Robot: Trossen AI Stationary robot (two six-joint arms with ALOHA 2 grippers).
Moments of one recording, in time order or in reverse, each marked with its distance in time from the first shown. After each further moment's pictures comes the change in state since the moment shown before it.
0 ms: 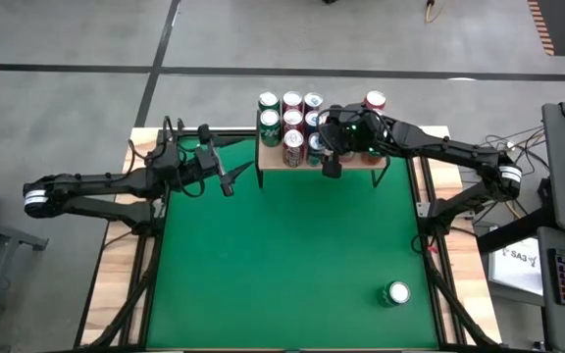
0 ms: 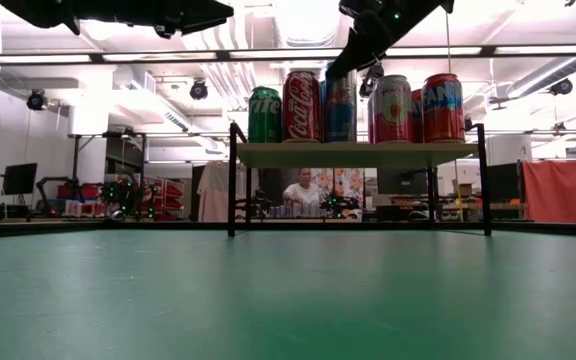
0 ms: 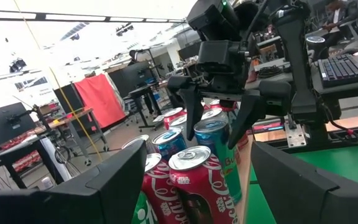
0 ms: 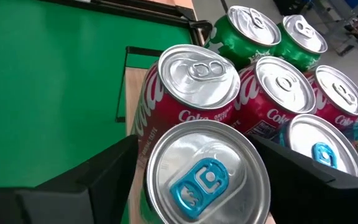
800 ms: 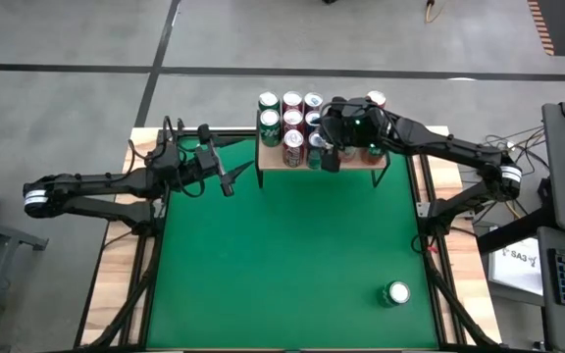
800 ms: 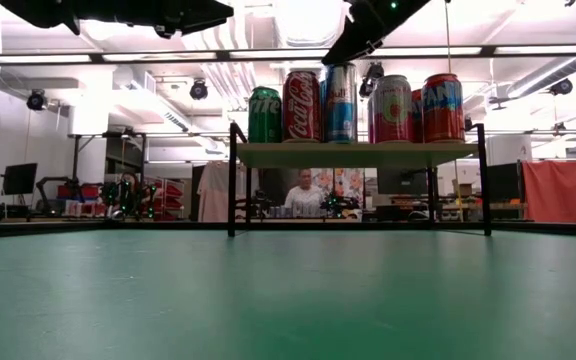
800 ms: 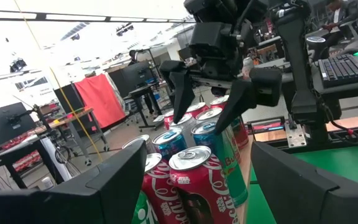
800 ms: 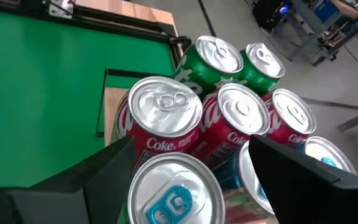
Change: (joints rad) left arm 0.000 0.000 0.000 0.000 0.000 0.000; right arm 0.001 0.000 0.062 0.002 0.056 -0.017
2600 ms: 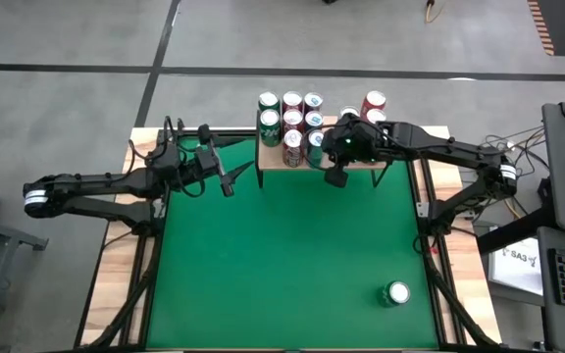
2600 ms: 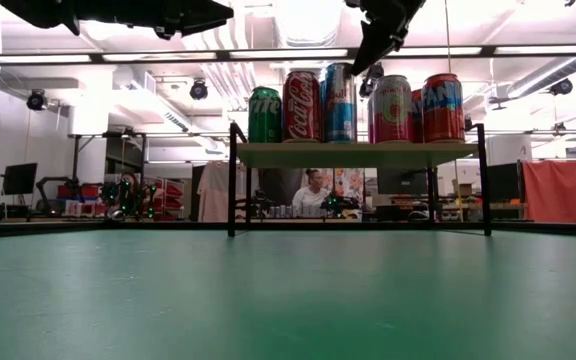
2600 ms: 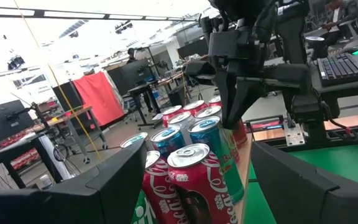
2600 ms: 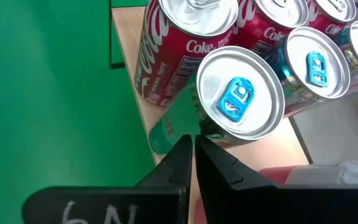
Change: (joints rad) left arm 0.000 0.000 -0.001 -0.008 0.000 -0.008; right arm 0.139 0.040 0.143 -0.444 0.226 0.288
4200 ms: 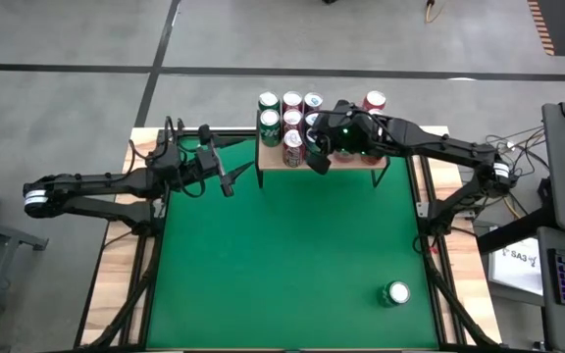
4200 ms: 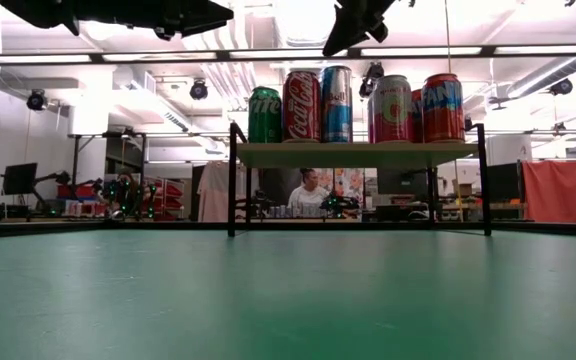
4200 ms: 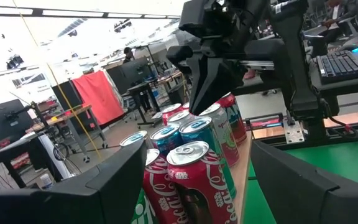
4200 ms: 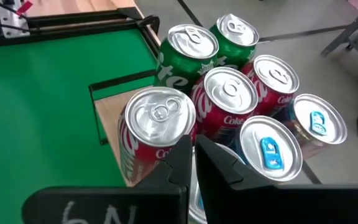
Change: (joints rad) left arm 0.000 0.000 0.000 -0.007 0.000 0.004; right arm -0.012 0.056 0.077 0.199 0.052 0.084
